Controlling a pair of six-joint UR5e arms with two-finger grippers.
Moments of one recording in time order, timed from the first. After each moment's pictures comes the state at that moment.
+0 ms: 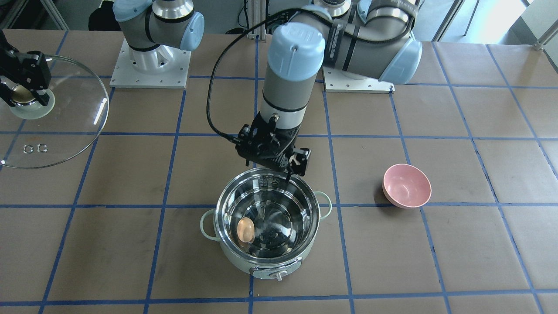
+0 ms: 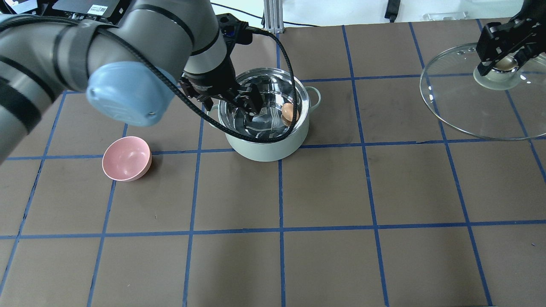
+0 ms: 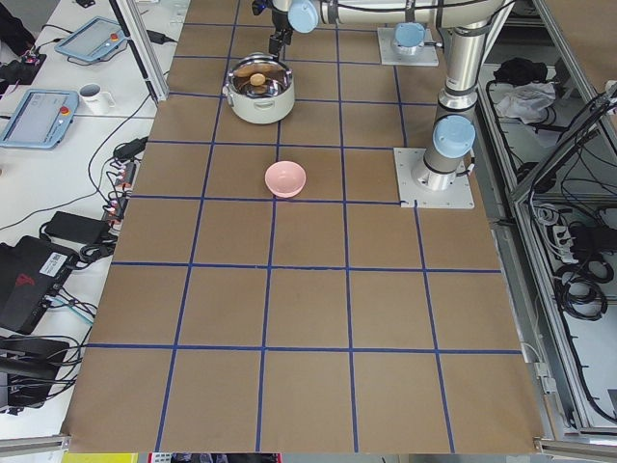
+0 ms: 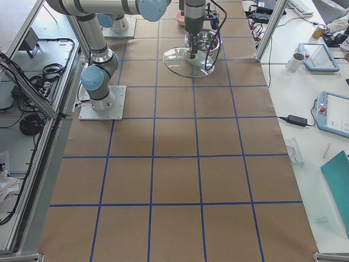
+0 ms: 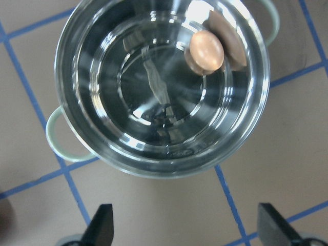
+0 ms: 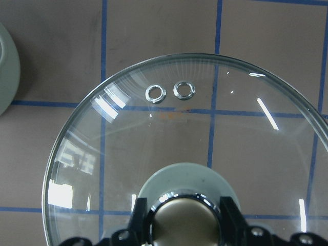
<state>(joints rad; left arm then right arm) -1.83 -1.68 -1.58 -1.40 1.52 0.09 1.29 -1.60 1.46 -1.48 -1.59 -0.34</state>
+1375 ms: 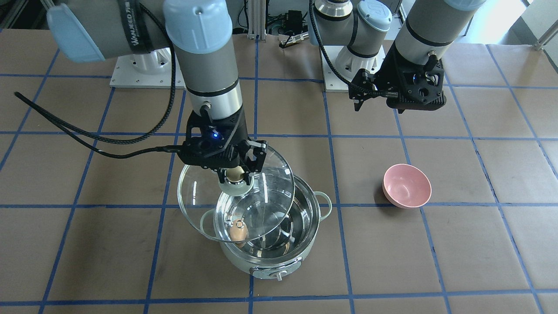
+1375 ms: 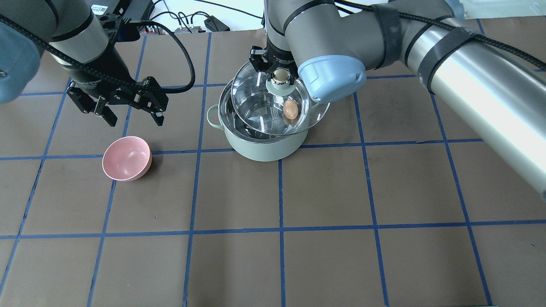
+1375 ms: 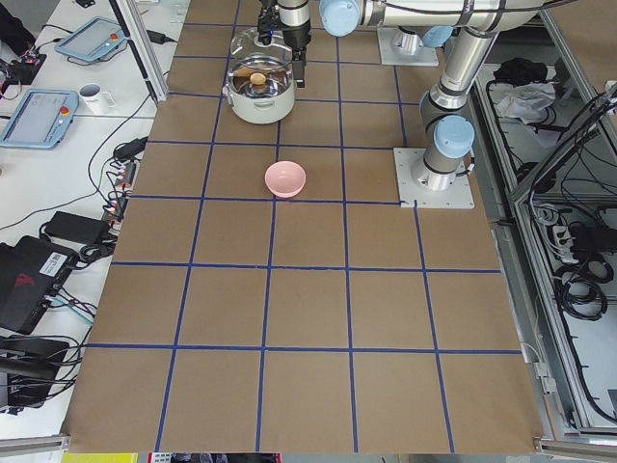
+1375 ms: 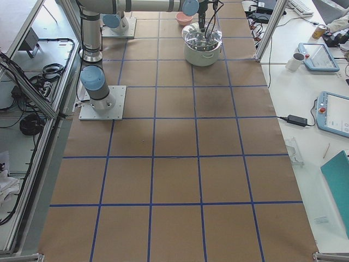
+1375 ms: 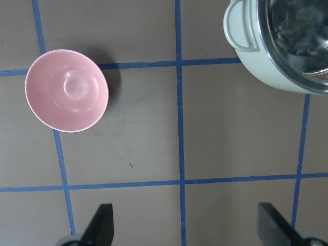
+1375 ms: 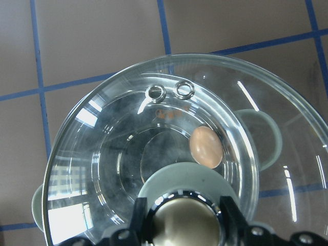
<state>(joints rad) -1.54 -1.56 -1.58 -1.67 1.57 0.07 1.91 -1.25 1.45 -2.05 -1.56 0.51</state>
